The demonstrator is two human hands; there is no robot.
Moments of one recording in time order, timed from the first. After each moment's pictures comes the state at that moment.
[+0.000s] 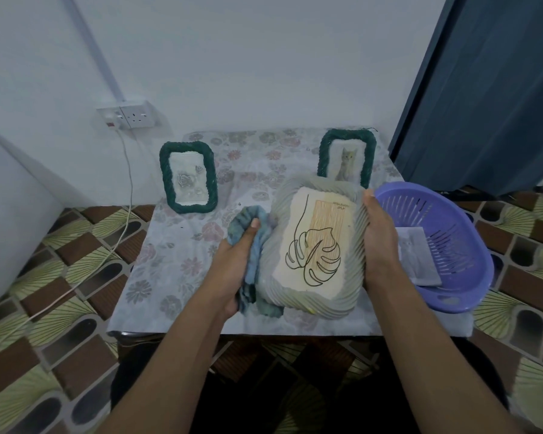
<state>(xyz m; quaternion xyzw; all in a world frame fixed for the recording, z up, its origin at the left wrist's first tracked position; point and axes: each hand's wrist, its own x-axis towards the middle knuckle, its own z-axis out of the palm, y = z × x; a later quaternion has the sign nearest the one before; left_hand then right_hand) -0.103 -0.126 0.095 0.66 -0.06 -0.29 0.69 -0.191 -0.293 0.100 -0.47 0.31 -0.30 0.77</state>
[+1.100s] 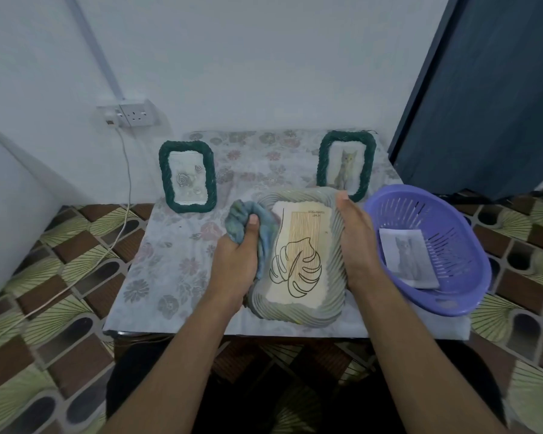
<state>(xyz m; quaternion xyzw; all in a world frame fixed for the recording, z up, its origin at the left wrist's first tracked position) -0.101 -0.136 0.089 0.76 -0.10 -0.16 0.63 -0.177 -0.280 0.094 -0.51 0.33 -0.27 0.75</state>
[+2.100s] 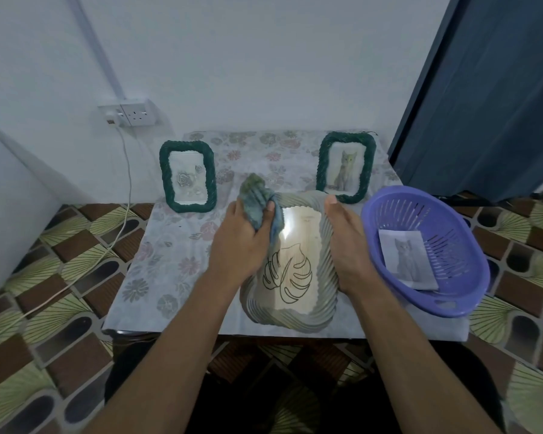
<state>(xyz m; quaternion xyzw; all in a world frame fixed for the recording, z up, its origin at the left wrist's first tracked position) -0.073 -0.149 0.088 0.85 -0.30 -0.01 0.43 -0.176 -0.261 0.107 -0.55 0.30 -0.29 0.73</state>
